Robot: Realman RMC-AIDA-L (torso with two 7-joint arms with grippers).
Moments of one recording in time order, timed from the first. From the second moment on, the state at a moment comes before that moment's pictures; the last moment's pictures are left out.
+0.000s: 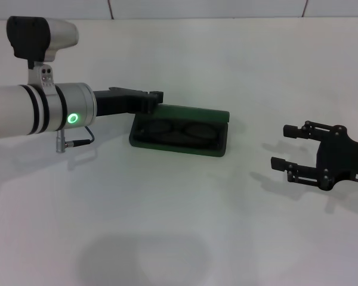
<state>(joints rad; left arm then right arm) -0.46 -2.09 1.39 0.87 1.82 0.85 -2.13 0.43 2.02 -0.99 -0.49 -1.62 -1.46 0.94</state>
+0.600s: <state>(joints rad) -0.41 -2.09 1.39 0.86 1.75 0.84 -2.03 0.43 2.02 -0.99 -0.49 -1.62 -1.47 0.94</state>
